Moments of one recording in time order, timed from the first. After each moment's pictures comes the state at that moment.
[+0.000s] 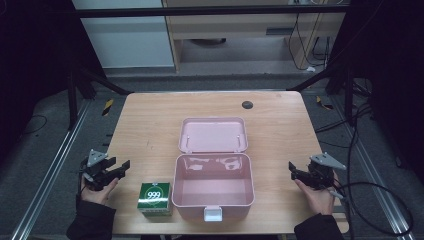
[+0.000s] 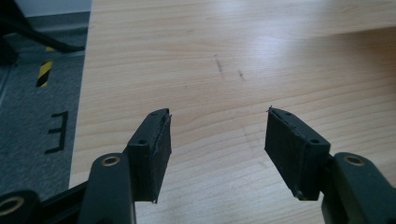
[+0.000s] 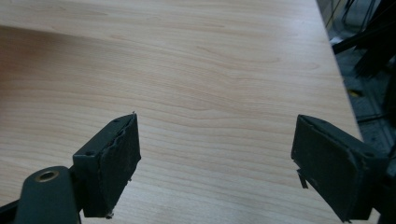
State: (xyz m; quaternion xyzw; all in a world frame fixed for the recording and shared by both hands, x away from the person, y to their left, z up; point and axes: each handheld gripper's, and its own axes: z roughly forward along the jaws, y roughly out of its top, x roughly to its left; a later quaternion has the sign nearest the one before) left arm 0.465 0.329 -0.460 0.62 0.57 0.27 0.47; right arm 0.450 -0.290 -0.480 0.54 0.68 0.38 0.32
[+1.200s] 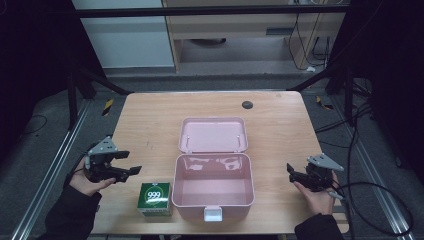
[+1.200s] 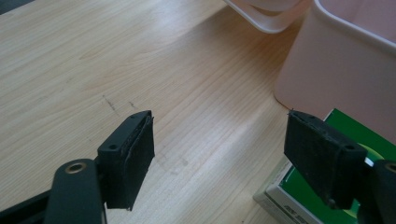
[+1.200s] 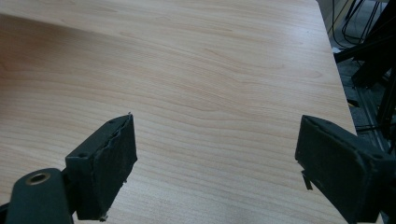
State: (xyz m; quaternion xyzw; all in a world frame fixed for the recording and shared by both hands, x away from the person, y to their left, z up) left arm 0.458 0.291 -0.395 0.73 0.44 0.12 0.51; right arm 0.446 -0.284 -0.477 0.53 0.69 0.37 0.32
